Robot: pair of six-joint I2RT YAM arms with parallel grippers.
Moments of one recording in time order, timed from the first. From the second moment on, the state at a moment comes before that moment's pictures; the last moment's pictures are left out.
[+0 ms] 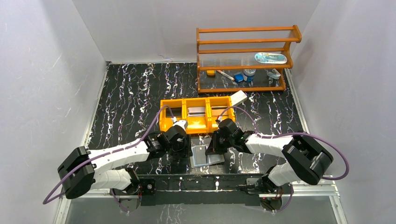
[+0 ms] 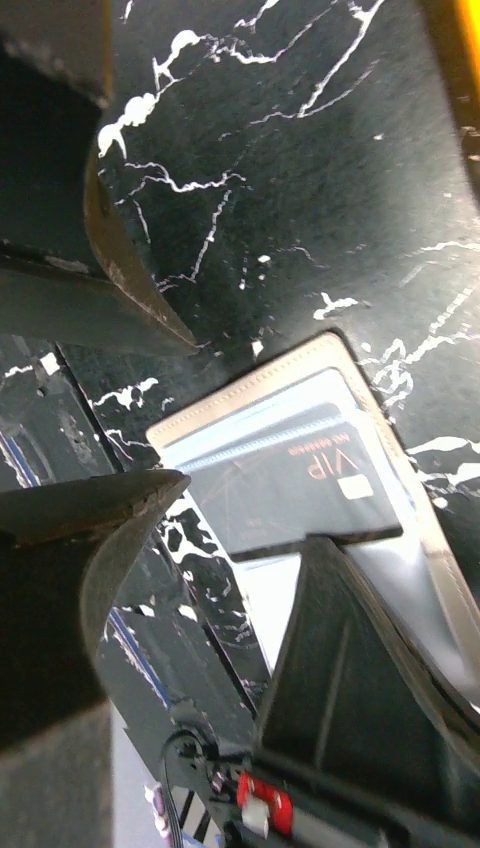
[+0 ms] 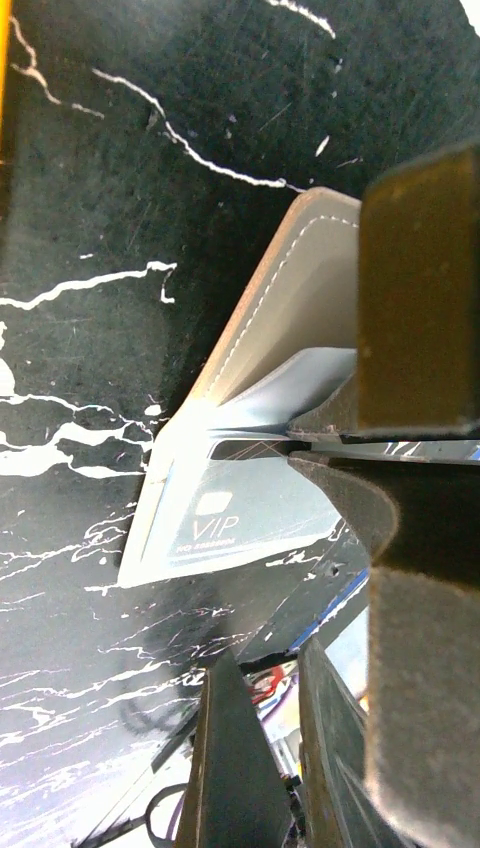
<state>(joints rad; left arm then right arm) -1.00 1.19 0.61 -0.38 -0.04 -0.79 0.84 1.39 0.51 0.01 -0.30 0.89</state>
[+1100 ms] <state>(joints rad) -1.00 1.45 0.70 -0.25 -0.05 -0.77 0.82 1.40 0.48 0.05 -0.36 0.93</state>
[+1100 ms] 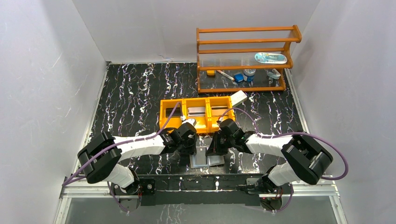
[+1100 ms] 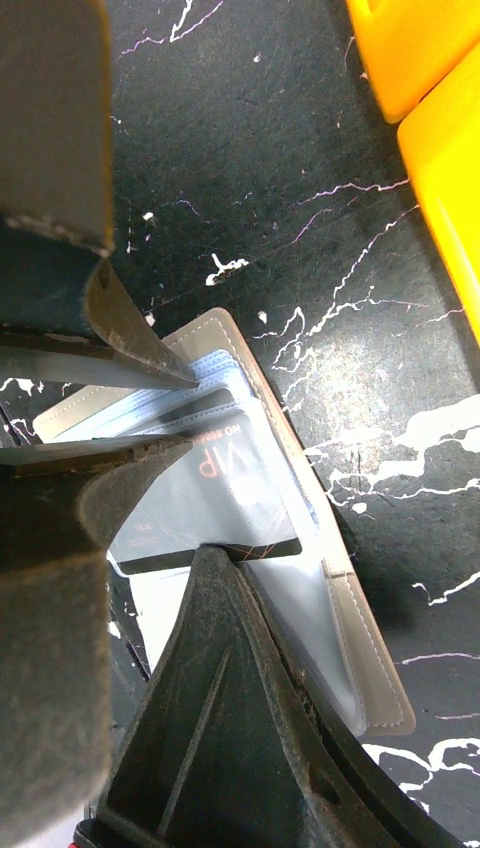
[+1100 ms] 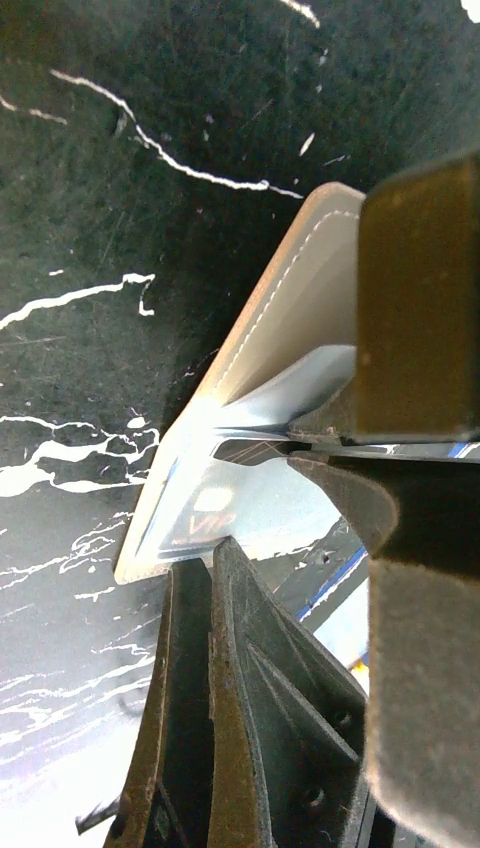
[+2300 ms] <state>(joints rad) -1.00 1.44 0.64 -0.14 -0.05 -0.80 0.79 1.31 0.55 -0.09 -0.33 0.86</state>
